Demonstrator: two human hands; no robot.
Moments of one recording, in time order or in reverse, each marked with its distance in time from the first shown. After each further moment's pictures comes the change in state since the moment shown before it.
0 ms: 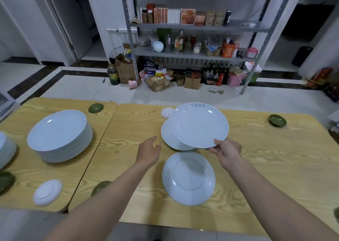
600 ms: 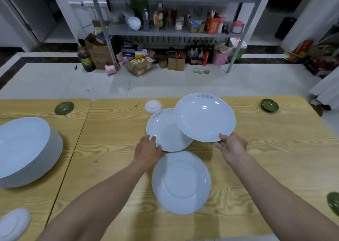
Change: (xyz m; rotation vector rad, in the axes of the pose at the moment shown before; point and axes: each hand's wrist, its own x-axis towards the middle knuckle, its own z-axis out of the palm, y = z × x) left_hand 0.078 -0.007 0.064 0.568 -0.236 0.165; right_hand 0.073 -0.009 -0.012 0.107 0.187 0.032
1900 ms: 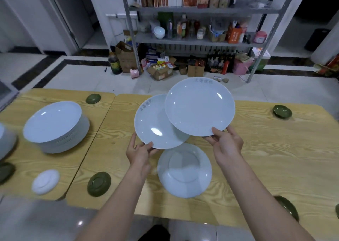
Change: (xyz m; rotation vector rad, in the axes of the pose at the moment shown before) left_hand -0.118 0.017 -0.027 -1.861 0.533 -0.527; right_hand -0.094 0.001 -0.010 0.147 -0.314 -0.052
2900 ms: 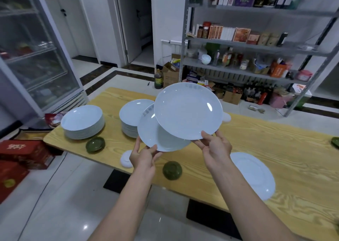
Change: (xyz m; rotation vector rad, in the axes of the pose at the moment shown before) left_hand -0.034 0.185 -0.235 -0.257 0.081 0.057; right_hand -0.216 0.181 0.168 -0.014 -0.223 0.102
